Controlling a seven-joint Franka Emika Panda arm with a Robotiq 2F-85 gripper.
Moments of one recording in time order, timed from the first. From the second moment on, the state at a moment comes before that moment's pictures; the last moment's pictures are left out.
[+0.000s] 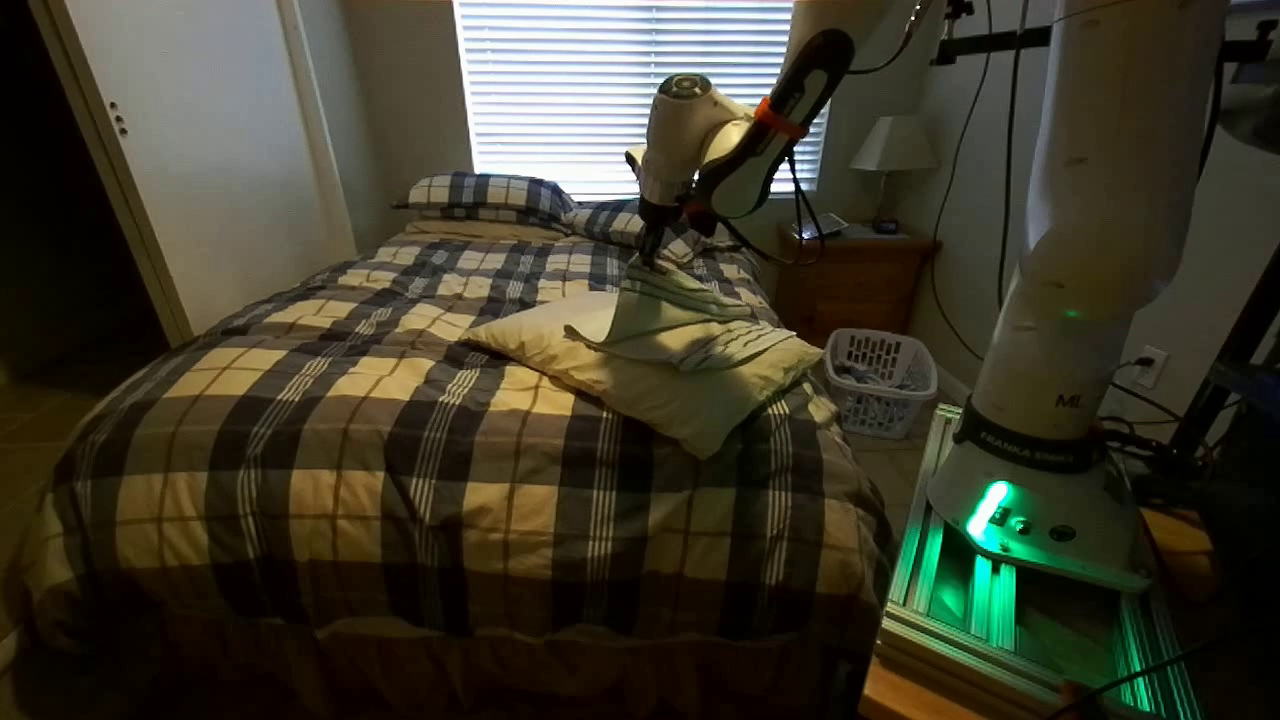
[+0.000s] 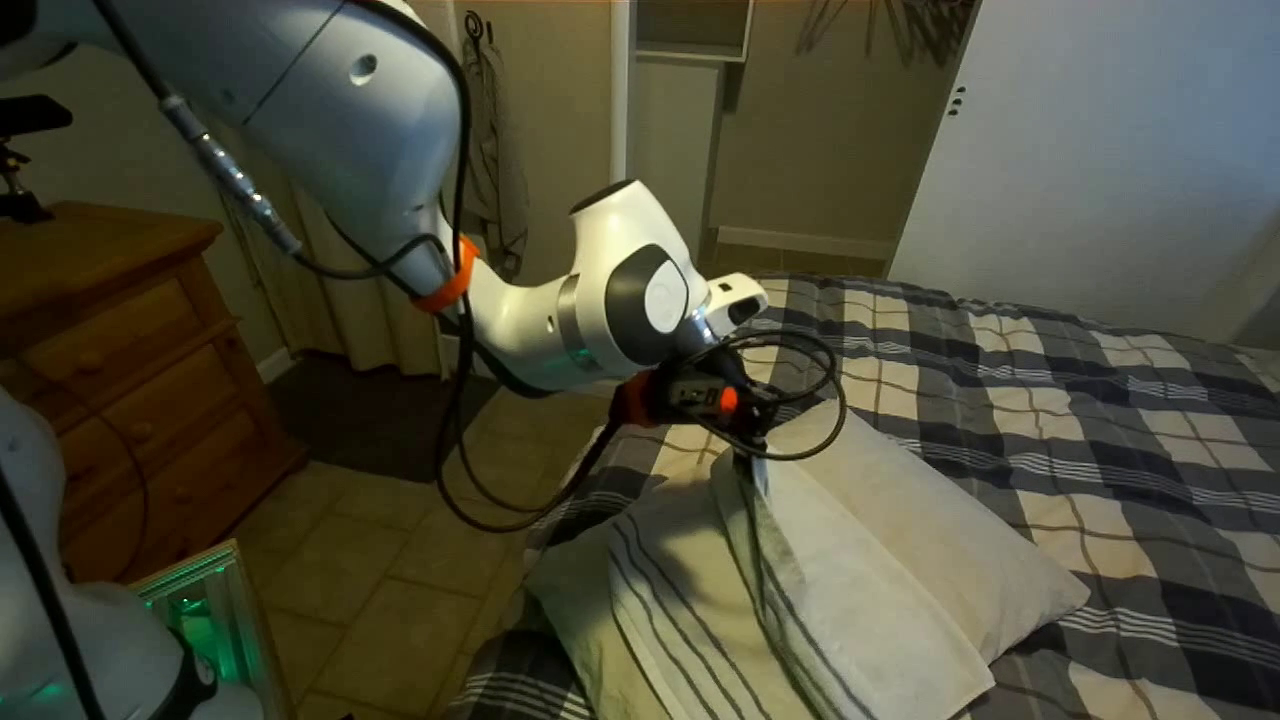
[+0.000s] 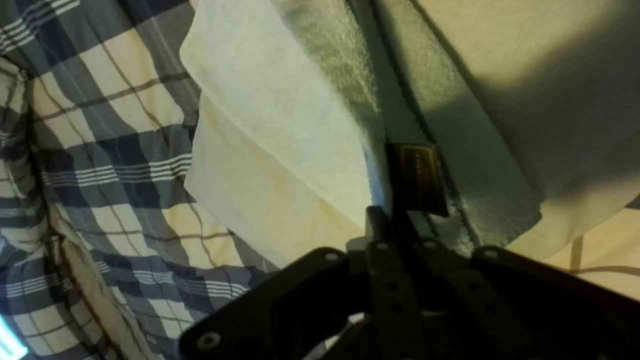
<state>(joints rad) -0.07 0.16 -0.21 -2.24 -0.87 2.84 0.18</state>
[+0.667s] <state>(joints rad) -0.08 0.20 -0.20 -2.03 -0.79 2.86 0.09</state>
